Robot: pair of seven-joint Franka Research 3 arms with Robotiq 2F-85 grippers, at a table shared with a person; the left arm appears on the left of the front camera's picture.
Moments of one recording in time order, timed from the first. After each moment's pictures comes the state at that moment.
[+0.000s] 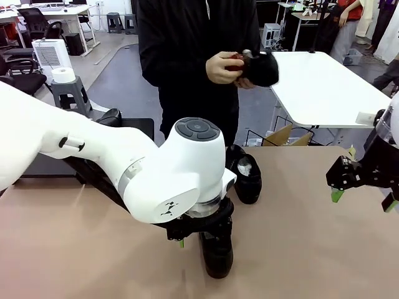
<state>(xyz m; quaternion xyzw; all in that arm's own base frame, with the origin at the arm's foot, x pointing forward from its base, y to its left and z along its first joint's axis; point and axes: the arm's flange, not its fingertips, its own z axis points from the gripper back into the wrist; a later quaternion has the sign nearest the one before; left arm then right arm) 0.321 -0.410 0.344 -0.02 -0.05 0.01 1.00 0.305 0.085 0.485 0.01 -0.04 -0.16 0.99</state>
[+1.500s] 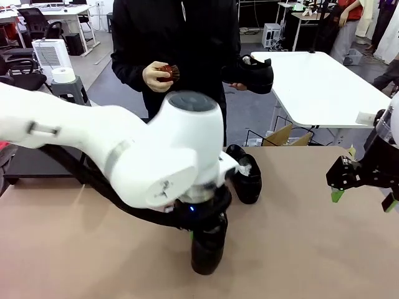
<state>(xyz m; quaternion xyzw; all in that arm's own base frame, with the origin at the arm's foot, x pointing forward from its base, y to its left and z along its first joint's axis) 0.311 -0.391 0.411 -0.01 -0.05 -0.07 1.00 0.305 0.085 0.485 0.01 -0.04 -0.16 0.99</state>
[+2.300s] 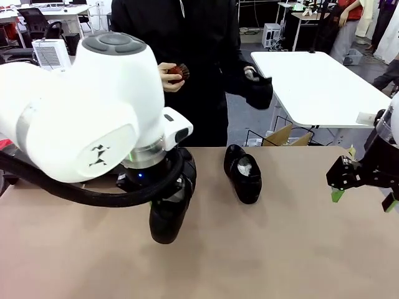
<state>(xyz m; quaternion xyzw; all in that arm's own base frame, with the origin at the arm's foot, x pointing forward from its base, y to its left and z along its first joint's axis) 0.314 -0.317 0.471 0.00 -0.11 -0.06 0.99 0.305 0.085 0.485 0.01 -0.04 -0.16 0.99</state>
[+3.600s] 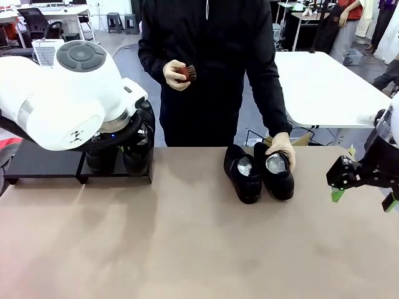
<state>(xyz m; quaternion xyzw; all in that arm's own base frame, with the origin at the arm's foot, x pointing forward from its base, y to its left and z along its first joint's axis) 0.472 -0.218 0.452 0.02 -0.27 0.04 0.96 0.305 0.084 0.485 0.01 -0.04 -0.16 0.99</state>
